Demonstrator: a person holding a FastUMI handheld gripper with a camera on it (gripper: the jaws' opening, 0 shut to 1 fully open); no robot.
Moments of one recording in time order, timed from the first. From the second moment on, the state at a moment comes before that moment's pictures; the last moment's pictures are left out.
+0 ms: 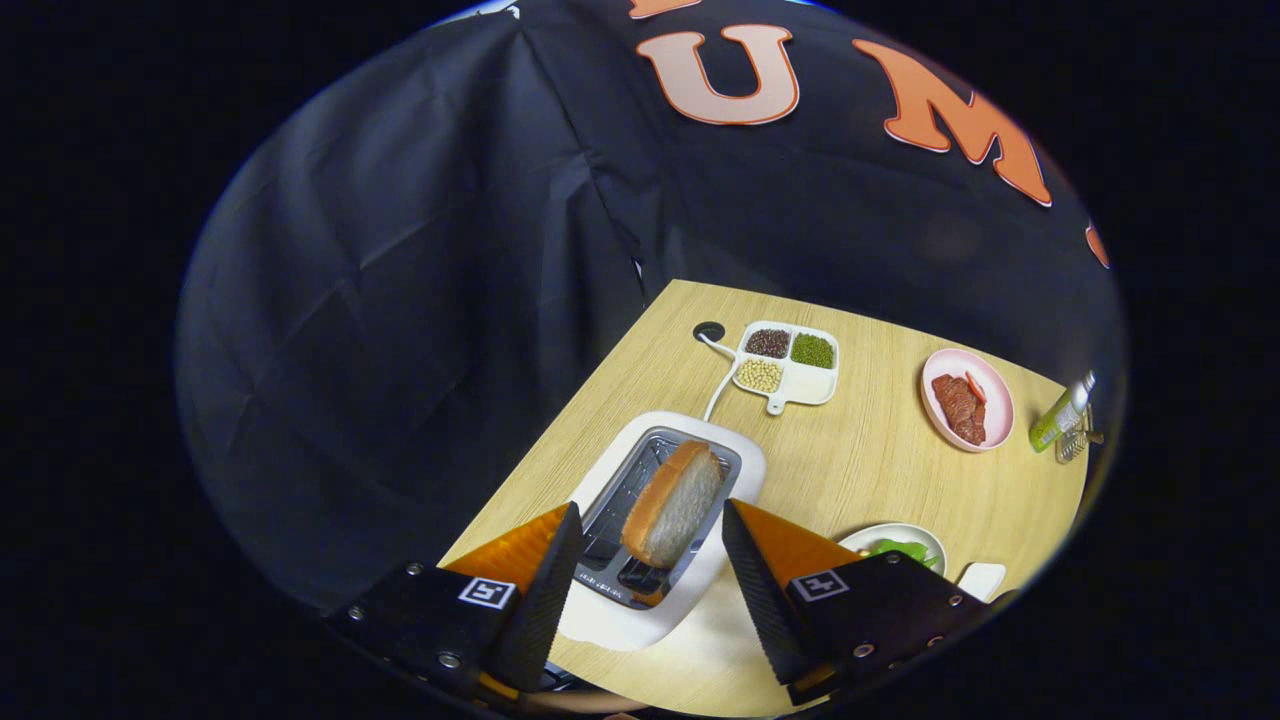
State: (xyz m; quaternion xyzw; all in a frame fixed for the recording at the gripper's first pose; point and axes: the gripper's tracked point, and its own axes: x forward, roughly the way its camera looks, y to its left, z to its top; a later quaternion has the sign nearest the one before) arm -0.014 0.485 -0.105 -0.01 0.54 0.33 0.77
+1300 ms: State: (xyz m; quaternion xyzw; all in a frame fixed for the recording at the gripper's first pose) arm 0.003 0.467 -0.105 0.07 0.53 0.32 0.78
